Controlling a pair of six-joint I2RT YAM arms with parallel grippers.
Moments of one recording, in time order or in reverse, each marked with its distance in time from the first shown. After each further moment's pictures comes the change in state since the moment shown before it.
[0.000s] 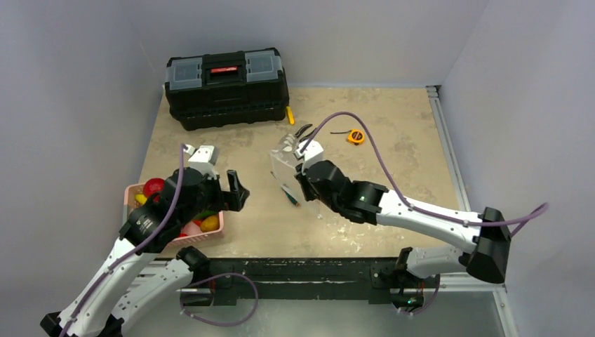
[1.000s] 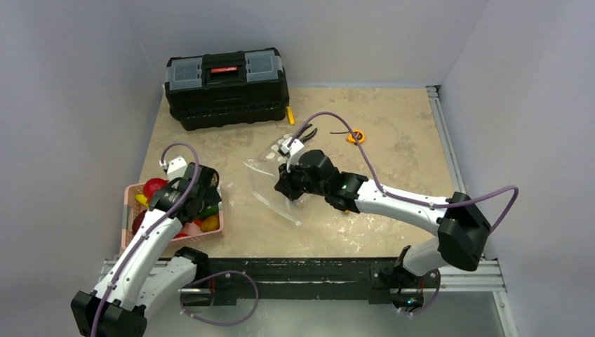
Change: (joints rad) left arm 0.294 0.195 -0.145 -0.258 -0.421 -0.359; right arm -0.116 0.218 -0.015 0.264 -0.501 0.027
